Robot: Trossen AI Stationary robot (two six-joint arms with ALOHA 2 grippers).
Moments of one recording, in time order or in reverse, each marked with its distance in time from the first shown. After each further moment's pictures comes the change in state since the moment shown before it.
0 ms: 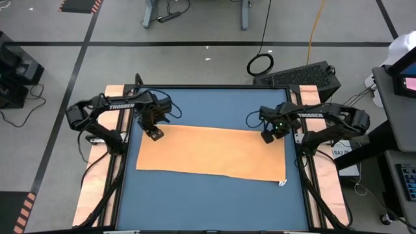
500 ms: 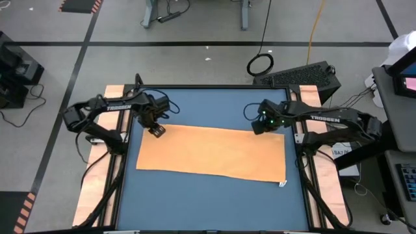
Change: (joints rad) left arm 0.044 -0.035 -0.091 0.190 -0.100 -0.110; right arm 0.103 -0.201 0.112 0.168 -0.037 0.207
